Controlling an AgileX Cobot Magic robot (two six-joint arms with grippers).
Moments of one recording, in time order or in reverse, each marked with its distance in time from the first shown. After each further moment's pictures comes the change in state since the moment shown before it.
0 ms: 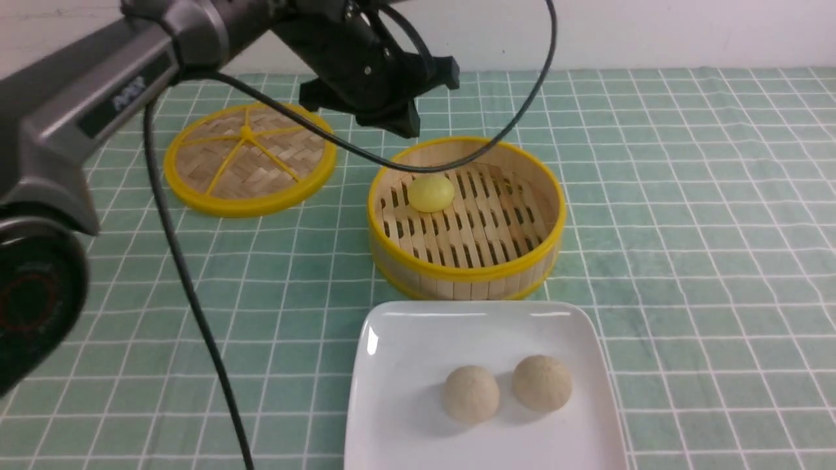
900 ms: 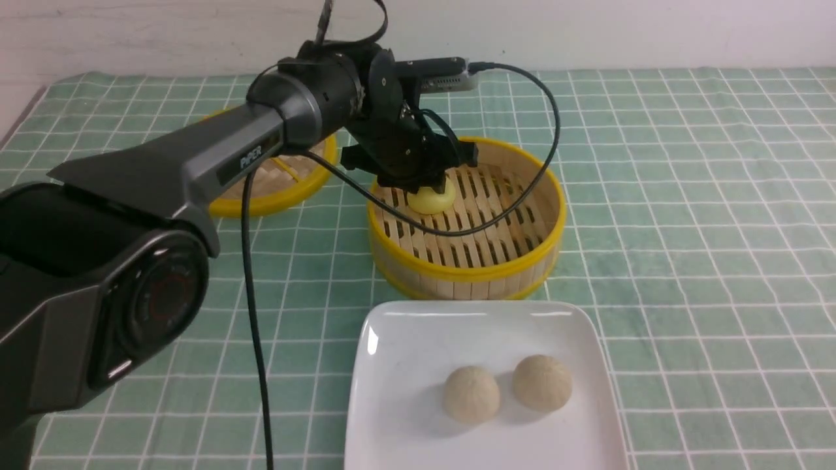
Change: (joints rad) right arm 0.000 0.000 0.000 -0.008 -0.003 0.000; left arm -0.028 0.200 -0.021 0.082 -0.168 -0.001
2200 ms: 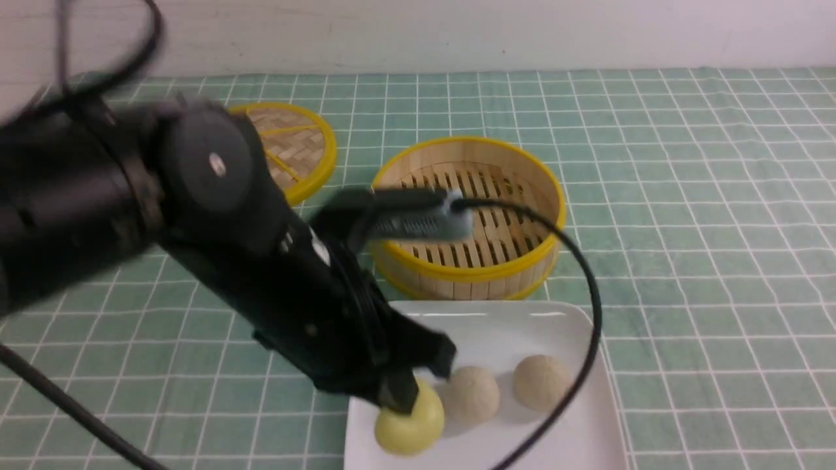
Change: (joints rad) right arm 0.000 0.000 0.000 0.011 -0.003 0.000; left arm -0.185 -0.833 1.014 -0.271 0.109 0.151
